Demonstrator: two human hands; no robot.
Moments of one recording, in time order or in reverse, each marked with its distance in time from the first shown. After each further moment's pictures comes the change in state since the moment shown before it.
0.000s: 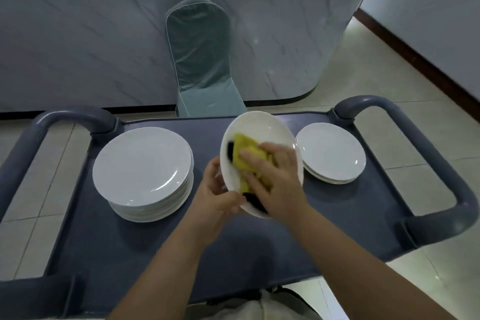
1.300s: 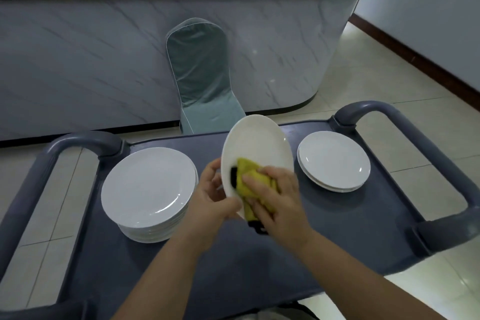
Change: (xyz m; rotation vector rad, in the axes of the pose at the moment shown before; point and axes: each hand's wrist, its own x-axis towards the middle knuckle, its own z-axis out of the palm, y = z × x) left_hand 0.005 0.031 0.004 0.208 0.025 0.074; right_hand -0.017 -0.006 0.005 0.053 0.046 -0.003
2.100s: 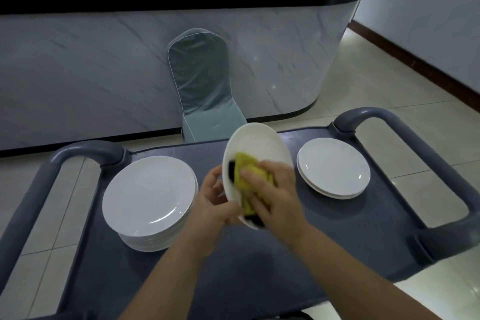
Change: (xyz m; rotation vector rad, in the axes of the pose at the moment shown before) left_hand 0.006 0.003 0.004 -0.006 0.008 -0.026; right_hand 0.022 0.012 0.003 0.013 0.007 0.002
